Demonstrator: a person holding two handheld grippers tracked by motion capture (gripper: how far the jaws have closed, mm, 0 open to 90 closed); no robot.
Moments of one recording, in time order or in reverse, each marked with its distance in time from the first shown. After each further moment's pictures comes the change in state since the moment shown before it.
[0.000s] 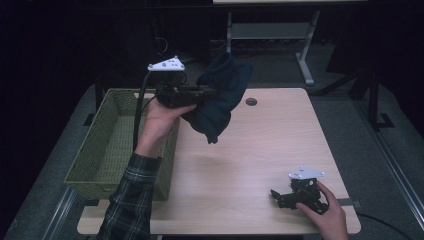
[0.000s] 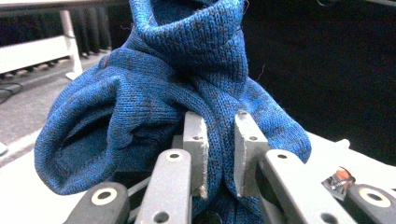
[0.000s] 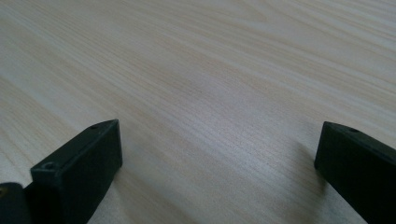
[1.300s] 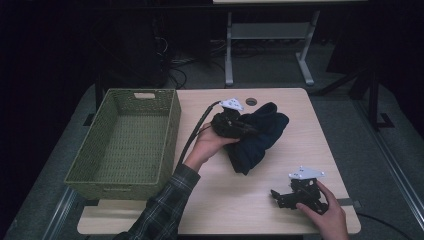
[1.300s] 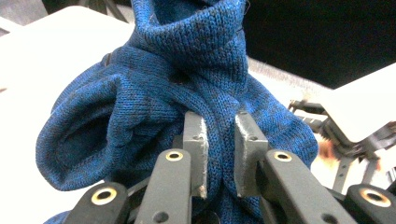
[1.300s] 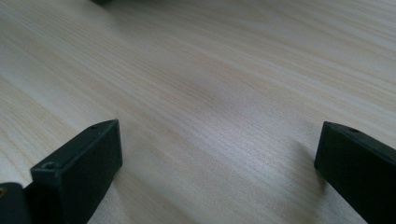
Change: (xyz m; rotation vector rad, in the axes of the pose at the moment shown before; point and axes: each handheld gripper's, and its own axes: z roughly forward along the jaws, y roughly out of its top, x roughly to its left) left arm -0.016 -0.086 0.153 0.260 -0.144 0.013; right arm 0.000 0.000 0.000 0.000 0.000 0.000
